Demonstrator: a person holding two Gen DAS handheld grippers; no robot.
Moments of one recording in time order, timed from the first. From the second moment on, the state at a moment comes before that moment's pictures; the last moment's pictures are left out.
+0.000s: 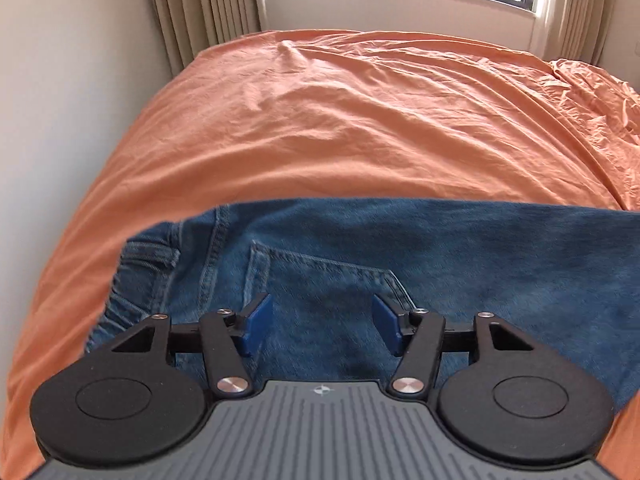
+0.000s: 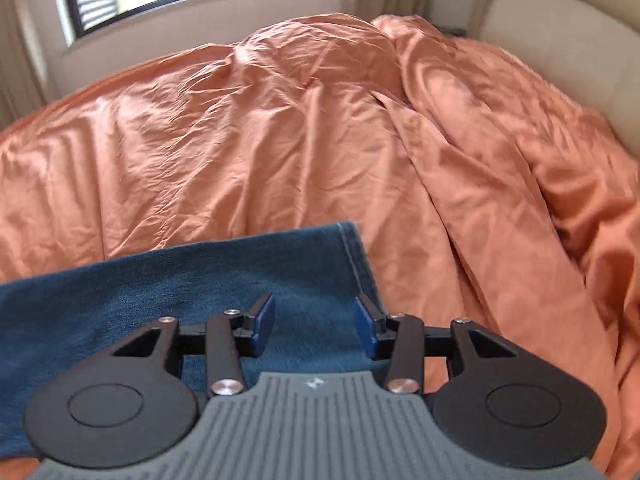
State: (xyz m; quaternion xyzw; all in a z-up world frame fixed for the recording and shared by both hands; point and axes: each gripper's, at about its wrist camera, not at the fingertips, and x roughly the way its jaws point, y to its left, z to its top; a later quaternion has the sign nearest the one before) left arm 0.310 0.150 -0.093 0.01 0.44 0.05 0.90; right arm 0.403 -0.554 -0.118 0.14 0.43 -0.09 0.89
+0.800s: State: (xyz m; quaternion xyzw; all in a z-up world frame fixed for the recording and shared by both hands) left arm 0.281 0.130 -0.132 0.00 0.50 0.11 0.86; right arm 0.338 -0.631 -0.238 0.46 0.36 -0.09 0.81
